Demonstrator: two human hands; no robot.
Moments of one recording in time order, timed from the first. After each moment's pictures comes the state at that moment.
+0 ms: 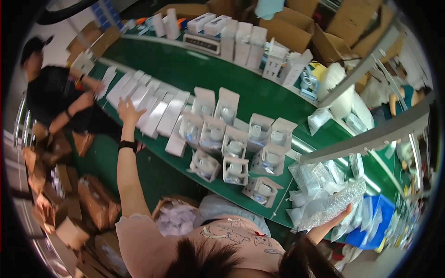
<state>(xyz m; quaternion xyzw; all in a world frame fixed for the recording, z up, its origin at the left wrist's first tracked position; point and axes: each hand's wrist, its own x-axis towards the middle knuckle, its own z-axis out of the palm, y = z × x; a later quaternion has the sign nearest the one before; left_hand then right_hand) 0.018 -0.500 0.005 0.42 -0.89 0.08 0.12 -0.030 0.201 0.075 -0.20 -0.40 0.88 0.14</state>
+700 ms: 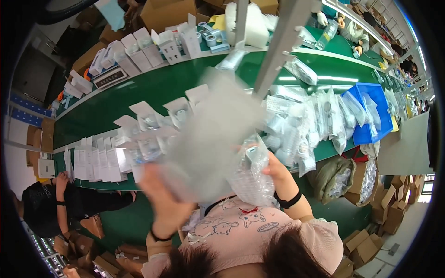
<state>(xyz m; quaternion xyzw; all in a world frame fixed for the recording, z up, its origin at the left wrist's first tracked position) 0.053 -0.125 0.145 -0.06 -0.95 -0.27 0.13 0.013 0.126 0.086 0.06 -0.39 0.89 -0.23</state>
